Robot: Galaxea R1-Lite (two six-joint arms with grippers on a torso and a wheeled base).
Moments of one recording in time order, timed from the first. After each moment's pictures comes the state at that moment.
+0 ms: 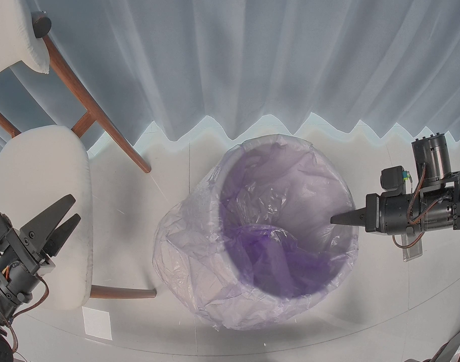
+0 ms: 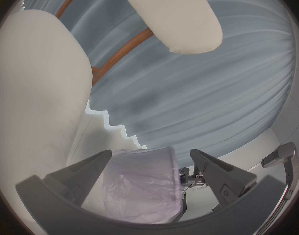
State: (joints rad) left arm -0.22 1.18 -0.02 -1.39 -0.37 -0.88; right arm 0.39 1.55 -0.87 -0.04 0.41 0.40
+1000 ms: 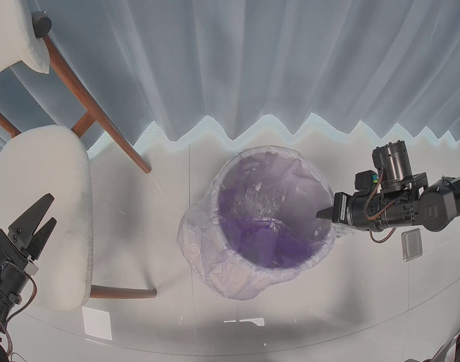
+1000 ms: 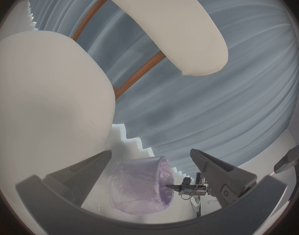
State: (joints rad) left arm -0.12 1.05 -0.02 -1.22 -0.26 -0.86; right arm 0.39 1.80 -0.97 -0.15 0.21 0.47
